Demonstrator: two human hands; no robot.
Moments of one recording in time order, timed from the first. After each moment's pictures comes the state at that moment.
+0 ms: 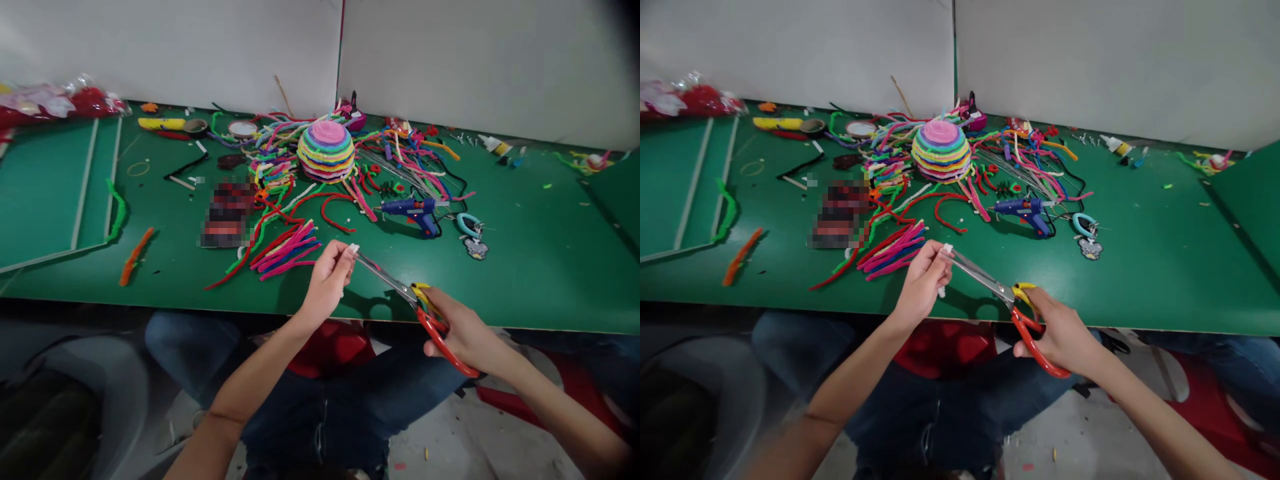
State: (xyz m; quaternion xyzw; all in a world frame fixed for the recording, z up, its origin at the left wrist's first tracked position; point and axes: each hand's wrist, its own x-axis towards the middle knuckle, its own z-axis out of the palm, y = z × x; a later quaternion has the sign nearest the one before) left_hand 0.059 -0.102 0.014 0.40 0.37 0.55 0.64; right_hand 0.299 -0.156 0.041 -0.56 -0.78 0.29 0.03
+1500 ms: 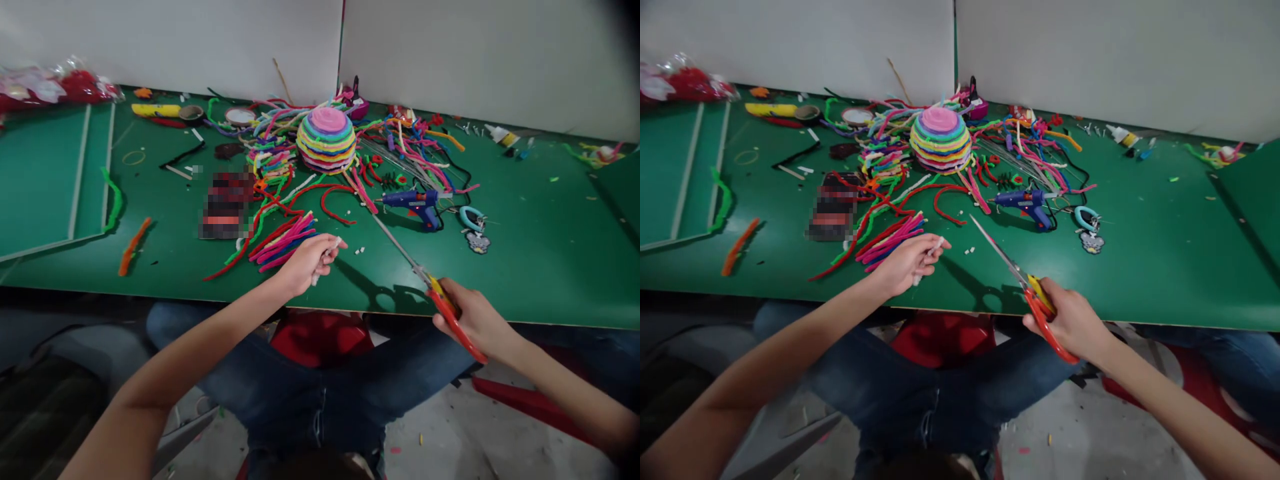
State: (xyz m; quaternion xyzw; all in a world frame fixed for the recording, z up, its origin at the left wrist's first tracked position) left_hand 0.025 -0.076 0.020 0.28 0.46 0.38 0.75; right_hand 0.303 -0.148 0.056 -0.60 -0.75 0.27 -0.01
